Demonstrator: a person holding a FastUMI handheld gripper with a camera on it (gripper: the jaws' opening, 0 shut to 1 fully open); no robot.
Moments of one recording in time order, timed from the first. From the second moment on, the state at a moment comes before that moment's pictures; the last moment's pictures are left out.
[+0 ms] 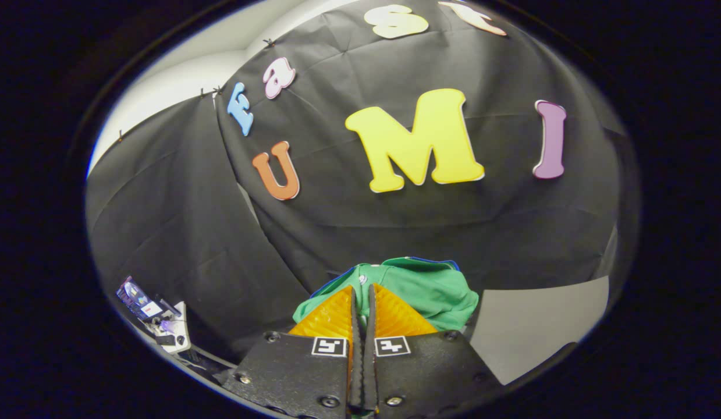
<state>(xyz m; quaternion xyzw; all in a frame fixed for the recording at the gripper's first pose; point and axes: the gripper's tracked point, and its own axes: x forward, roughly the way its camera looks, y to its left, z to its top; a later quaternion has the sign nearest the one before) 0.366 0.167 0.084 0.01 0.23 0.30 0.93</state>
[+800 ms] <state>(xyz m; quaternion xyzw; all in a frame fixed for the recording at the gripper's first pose) 0.381 0.240 -0.043 -0.02 0.30 0.30 0.91</state>
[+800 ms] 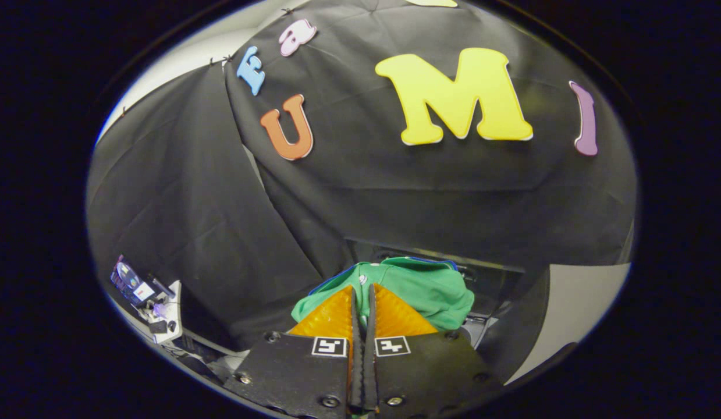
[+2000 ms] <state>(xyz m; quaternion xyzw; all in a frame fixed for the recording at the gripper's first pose) 0.438 0.234 -0.248 0.02 0.41 0.12 0.90</state>
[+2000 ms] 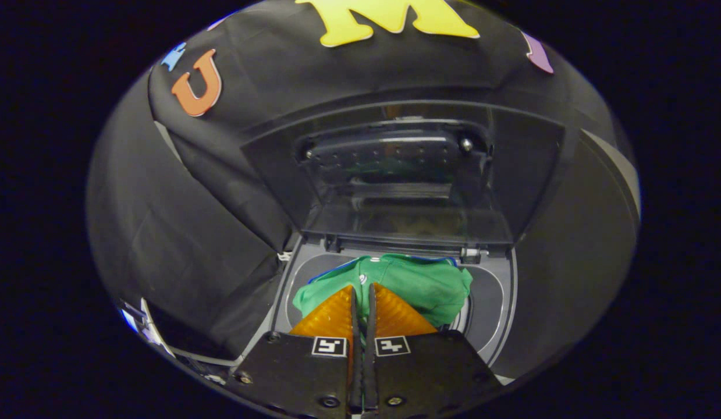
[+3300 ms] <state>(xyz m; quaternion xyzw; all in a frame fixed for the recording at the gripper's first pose) 0.443 0.210 -0.238 0.01 0.39 0.14 0.91</state>
